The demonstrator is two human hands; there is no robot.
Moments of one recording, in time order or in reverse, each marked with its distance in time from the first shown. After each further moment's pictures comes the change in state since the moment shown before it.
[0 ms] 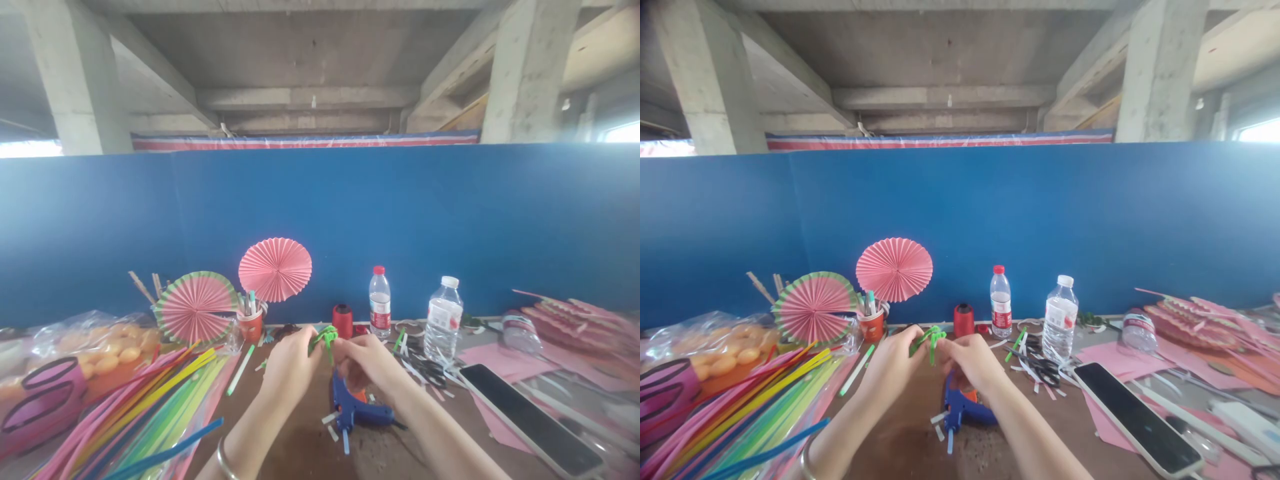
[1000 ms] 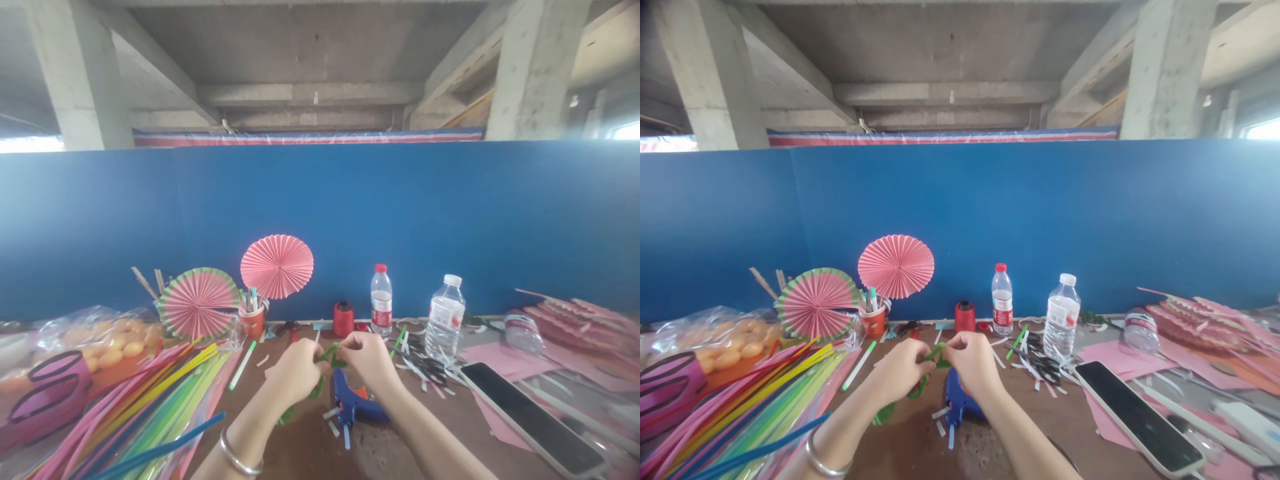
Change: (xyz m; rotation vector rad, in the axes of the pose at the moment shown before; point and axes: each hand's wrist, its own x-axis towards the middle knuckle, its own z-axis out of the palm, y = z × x) left_hand -0.004 -0.008 0.009 -0.345 -0.247 -0.258; right_hand 0.009 0.019 0.007 -0.176 0.262 -0.243
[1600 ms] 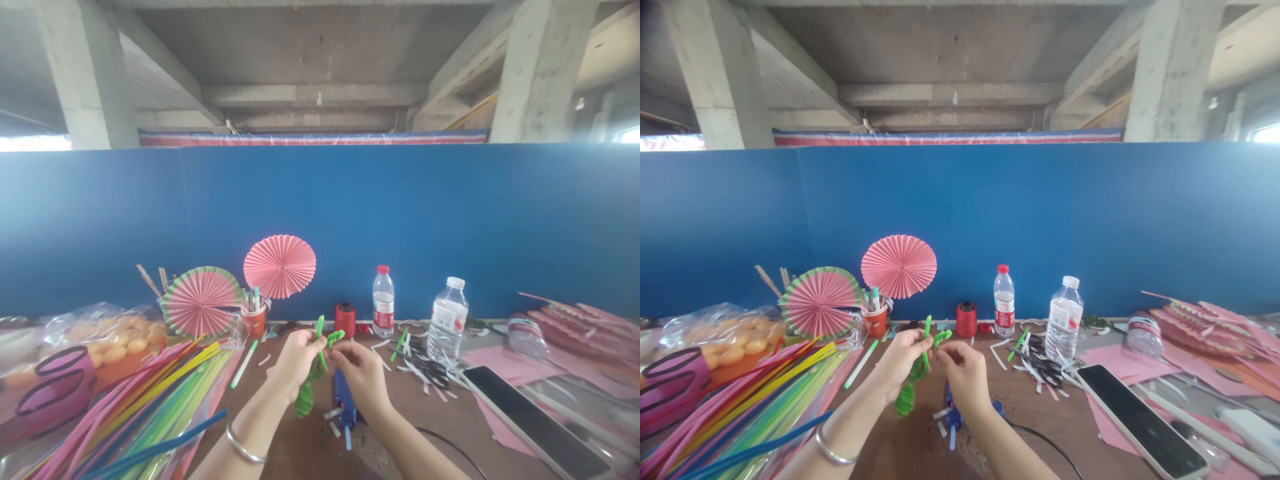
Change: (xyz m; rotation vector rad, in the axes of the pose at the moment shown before) left_hand 0.013 -0.005 0.012 -0.520 0.009 0.034; right_hand -0.012 0.021 0.023 0.044 0.122 -0.262
